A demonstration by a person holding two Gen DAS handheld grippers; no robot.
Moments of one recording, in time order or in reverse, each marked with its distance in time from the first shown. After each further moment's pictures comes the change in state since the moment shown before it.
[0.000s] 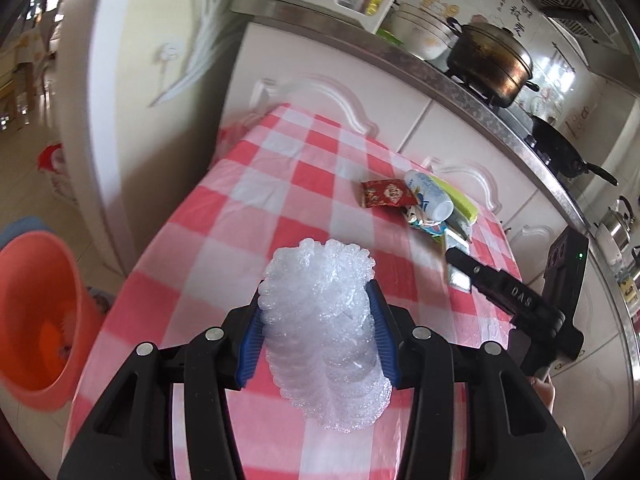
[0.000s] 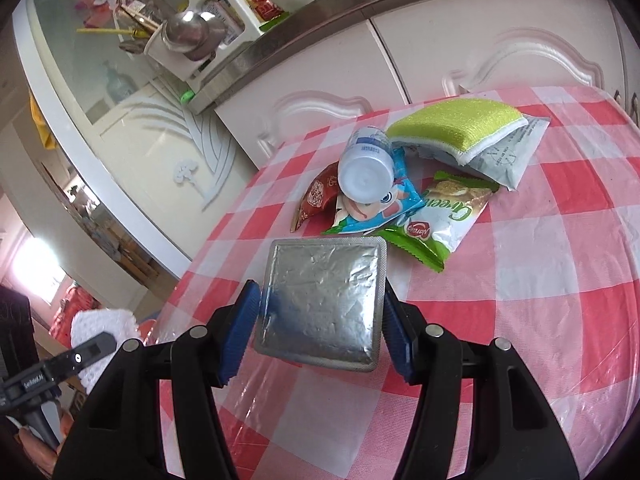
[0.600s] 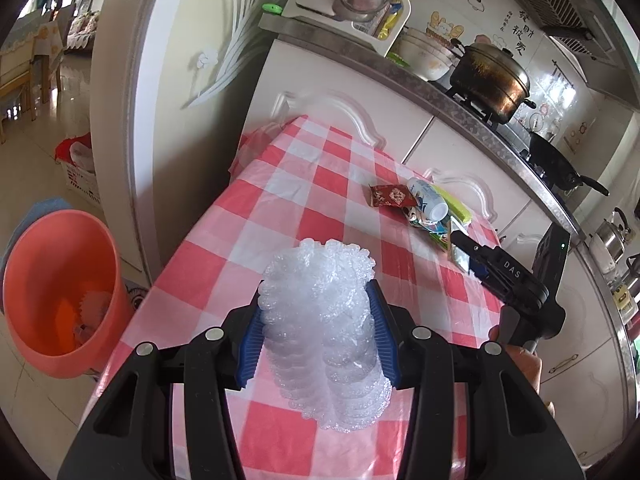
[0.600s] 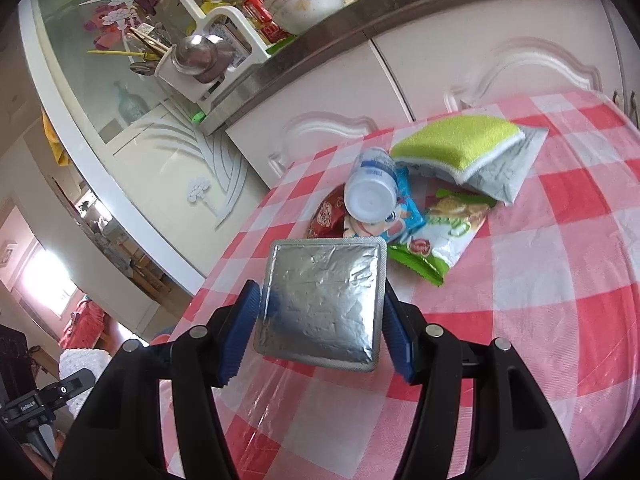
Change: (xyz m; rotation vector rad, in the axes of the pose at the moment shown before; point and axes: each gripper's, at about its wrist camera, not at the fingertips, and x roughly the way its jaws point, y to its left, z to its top) left arm -0.054 0.022 -0.027 -0.029 -0.050 -0.004; right arm -0.011 0.002 0.002 -0.005 -0.071 0.030
